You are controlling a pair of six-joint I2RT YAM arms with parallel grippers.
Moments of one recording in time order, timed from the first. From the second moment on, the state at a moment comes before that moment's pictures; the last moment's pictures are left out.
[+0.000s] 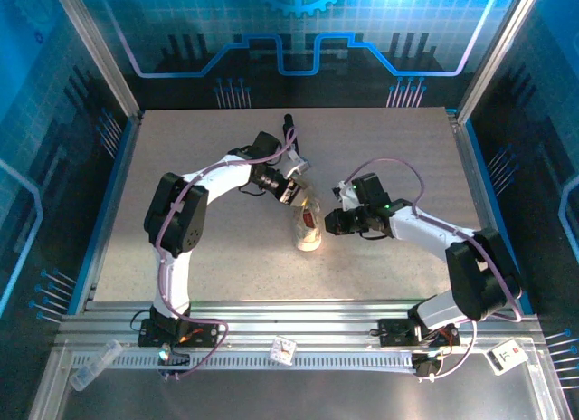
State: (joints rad) left arm -0.41 2.05 1.49 -0.56 0.75 0.22; right arm 0.44 1.47 0.78 -0.29 -0.49 0.35
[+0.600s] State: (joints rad) left arm -0.39 1.70 1.19 -0.35 0.70 0.20; right arm 0.43 1.42 0.87 -0.41 -0.46 0.31
